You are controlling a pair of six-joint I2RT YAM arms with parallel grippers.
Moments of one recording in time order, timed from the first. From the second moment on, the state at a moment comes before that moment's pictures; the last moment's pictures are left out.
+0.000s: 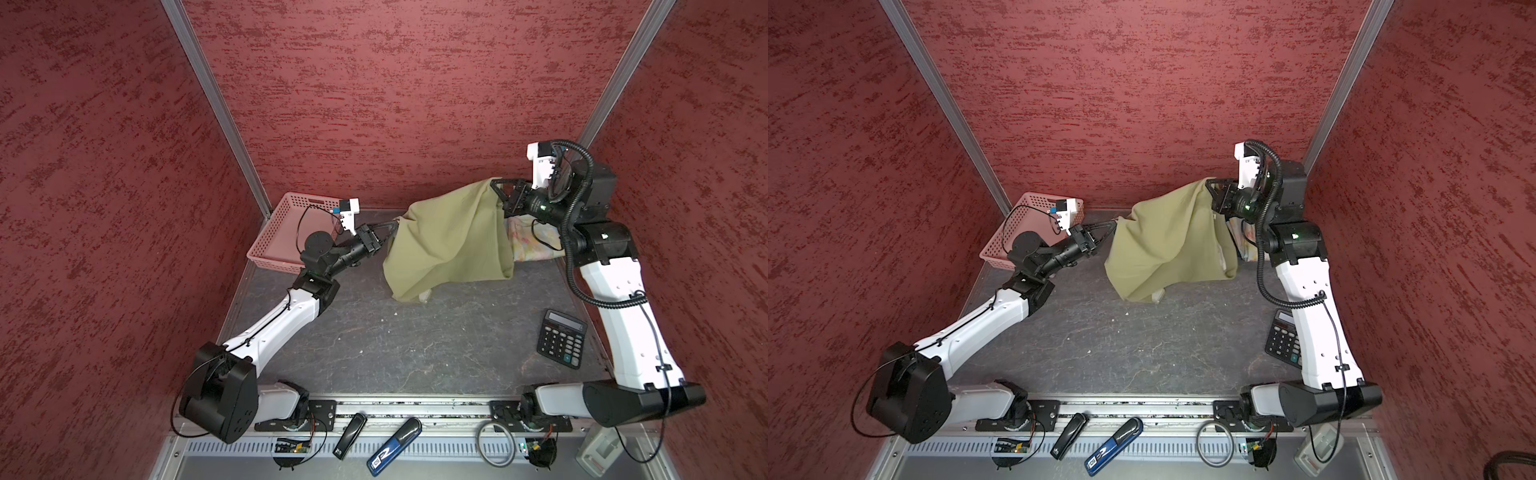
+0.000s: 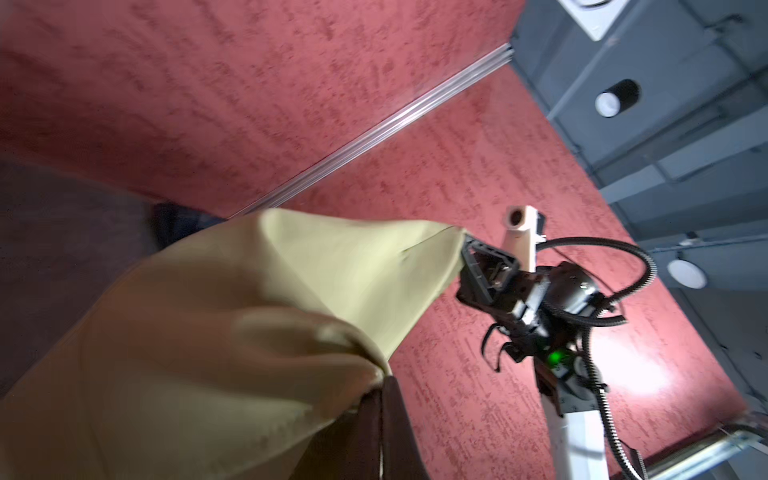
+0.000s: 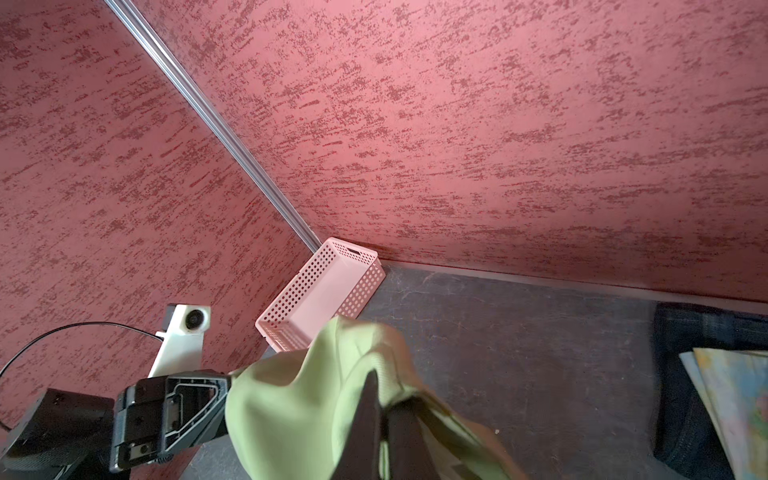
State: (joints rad) left arm -0.37 1.28 0.89 0.55 0.59 -1.19; right arm 0.11 1.37 1.77 -0.60 -0.49 0.34
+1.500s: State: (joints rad) left arm -0.20 1.92 1.64 -0.21 0.51 -0.63; right arm 0.03 1.76 1.44 -0.35 -0.27 0.36
